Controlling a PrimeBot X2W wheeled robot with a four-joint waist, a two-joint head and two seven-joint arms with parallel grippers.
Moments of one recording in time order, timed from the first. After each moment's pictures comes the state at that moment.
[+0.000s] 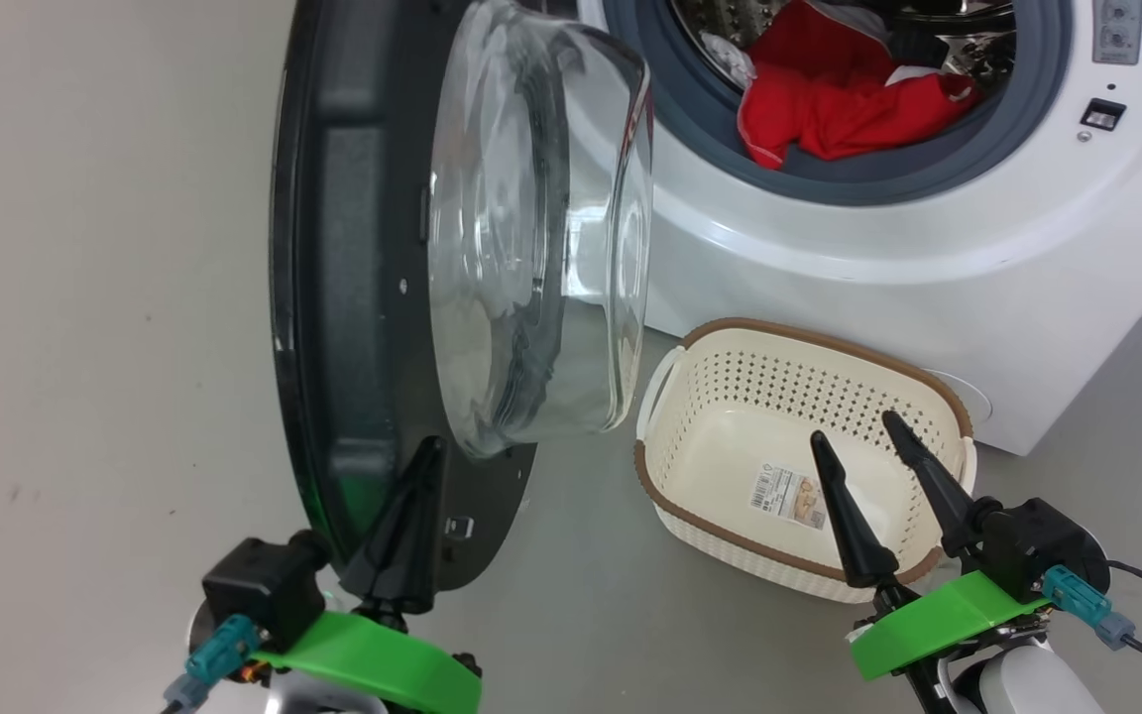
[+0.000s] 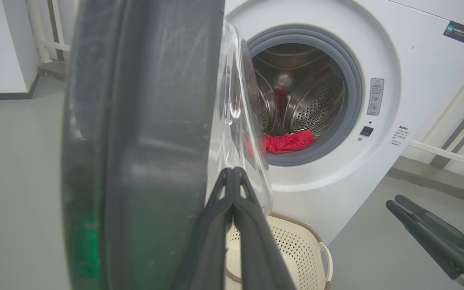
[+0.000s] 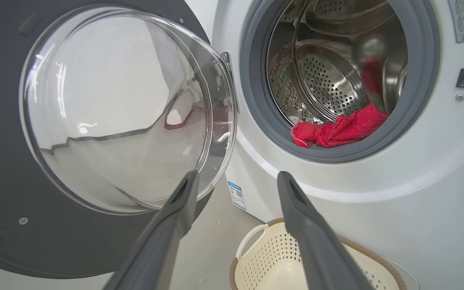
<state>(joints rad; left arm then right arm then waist) -0.16 0.07 -0.31 -0.04 -0.43 0.12 -0.05 -0.13 -0.05 0.12 0.25 0.27 0.13 -0.26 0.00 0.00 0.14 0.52</state>
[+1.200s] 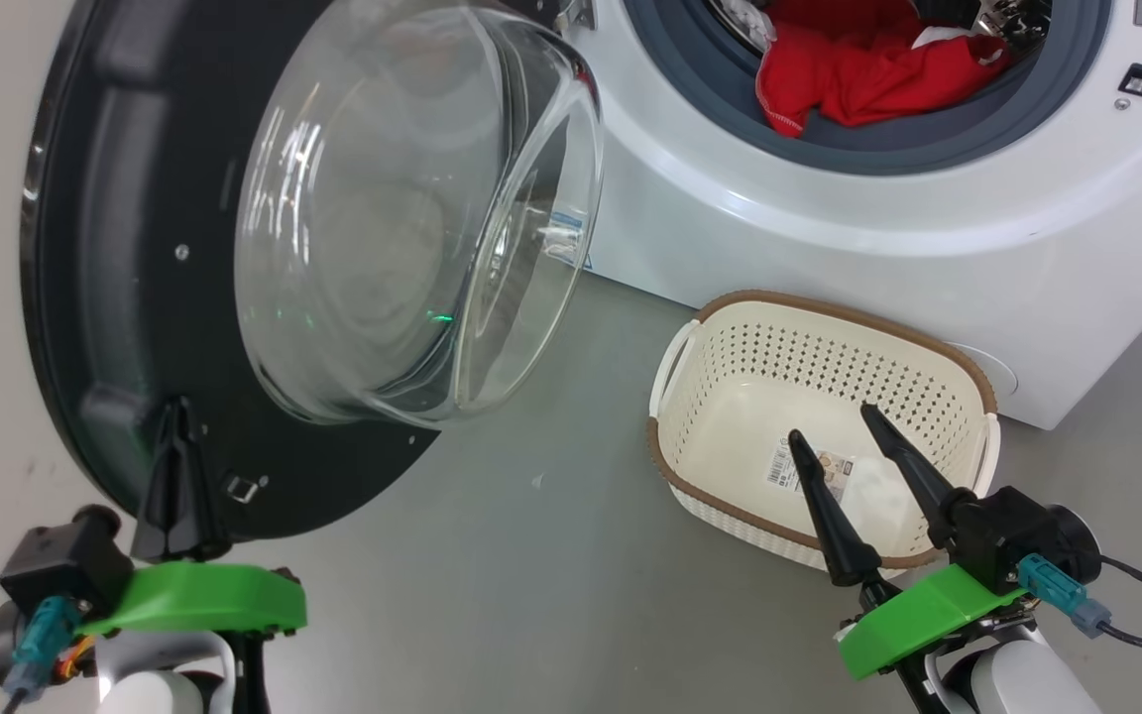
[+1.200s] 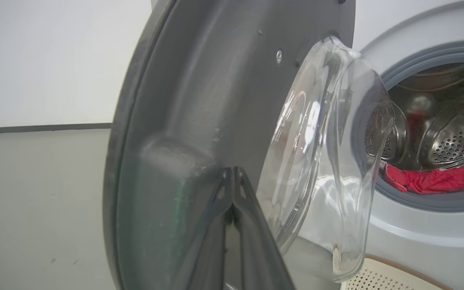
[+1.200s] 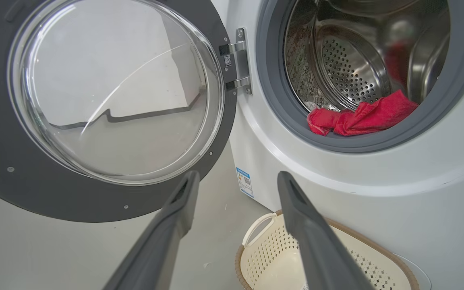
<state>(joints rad) -0.23 0.14 -0.10 0.14 -0.40 0.26 -0.22 -0.13 -0.05 0.14 0.19 0.22 0.13 -0.18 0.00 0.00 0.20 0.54</state>
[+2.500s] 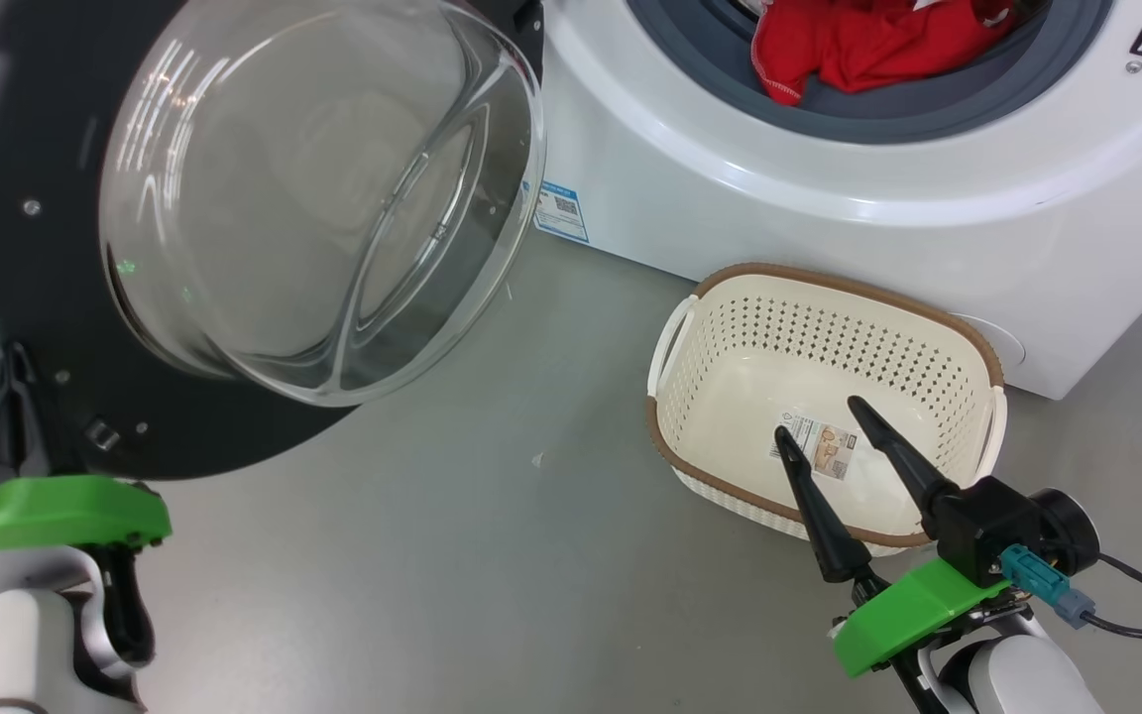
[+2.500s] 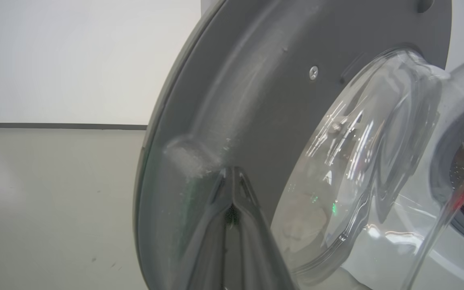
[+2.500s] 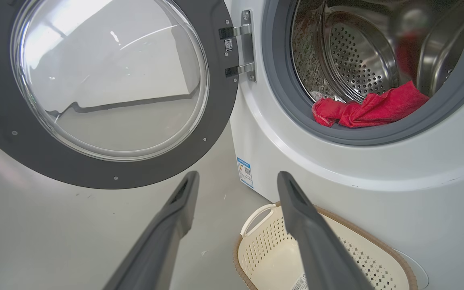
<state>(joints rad) -0.41 0.14 0.14 0.41 -0.40 0.16 -0.25 -0.13 -0.06 0.15 0.14 0.16 0.13 -0.12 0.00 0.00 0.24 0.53</state>
